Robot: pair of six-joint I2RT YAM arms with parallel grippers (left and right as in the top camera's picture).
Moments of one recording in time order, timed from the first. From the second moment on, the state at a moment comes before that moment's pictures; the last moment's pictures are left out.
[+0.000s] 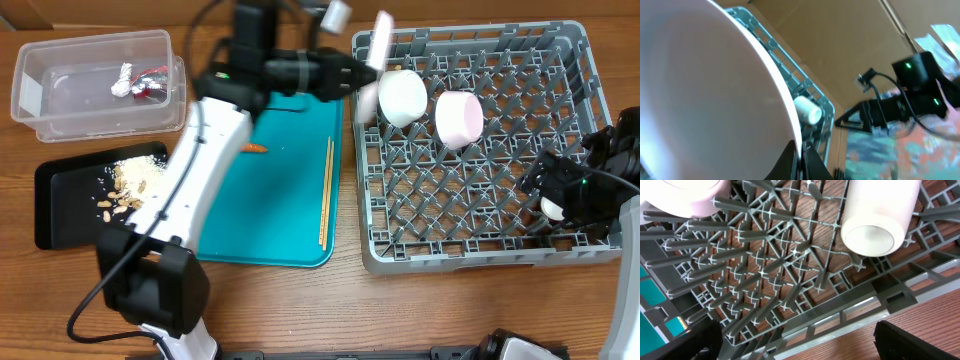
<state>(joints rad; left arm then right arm) -0.34 1.86 1.71 -0.37 1.02 -0.35 -0.36 1.35 1.34 -1.35 -0.17 0.20</state>
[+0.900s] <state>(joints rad) -0.71 2.03 1.71 -0.17 0.66 -1.28 -0.36 1.35 1.34 -1.35 -0.17 0.20</state>
